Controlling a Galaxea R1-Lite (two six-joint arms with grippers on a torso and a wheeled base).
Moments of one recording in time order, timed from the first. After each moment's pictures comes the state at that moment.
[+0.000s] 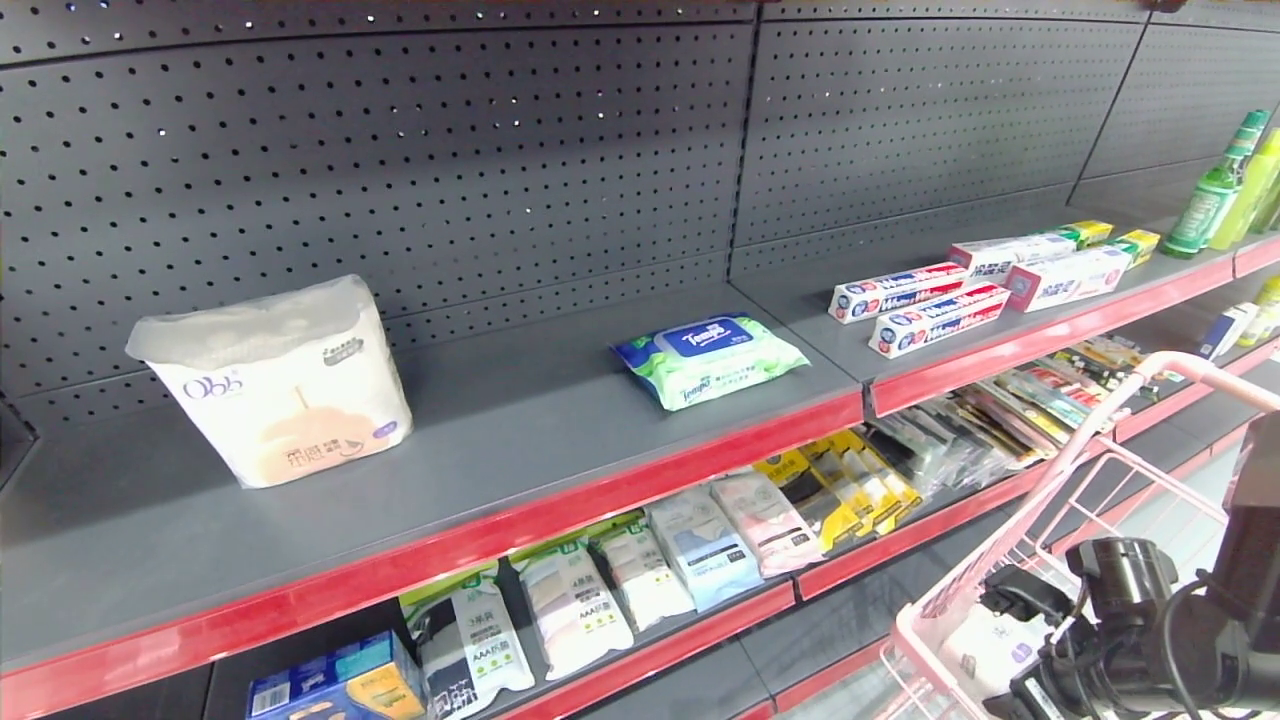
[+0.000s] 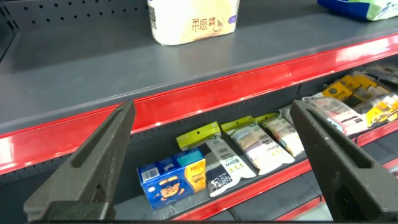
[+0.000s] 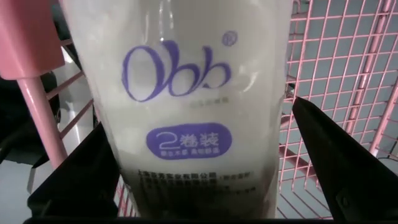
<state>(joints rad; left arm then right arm) 0.00 0.00 0.00 0.00 -0.01 0.00 -0.19 2.27 -0.33 -0.80 0.00 -0.63</state>
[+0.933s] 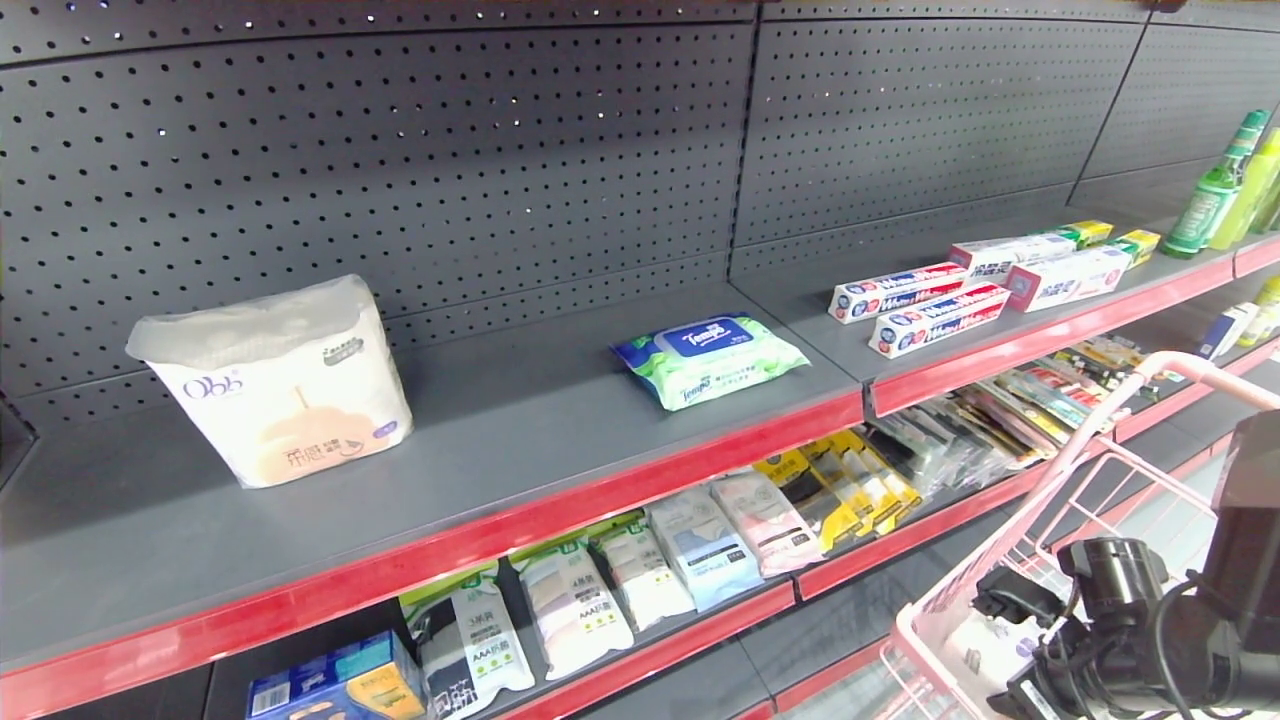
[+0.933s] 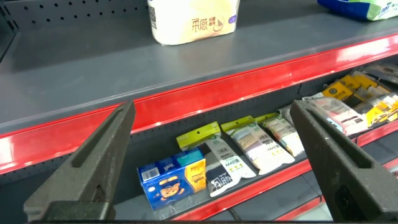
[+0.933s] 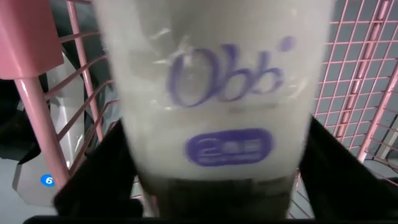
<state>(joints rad) 0.00 0.00 0.00 0.00 -0.01 0.00 -0.17 2.28 -0.33 -0.81 -0.02 -0.66</state>
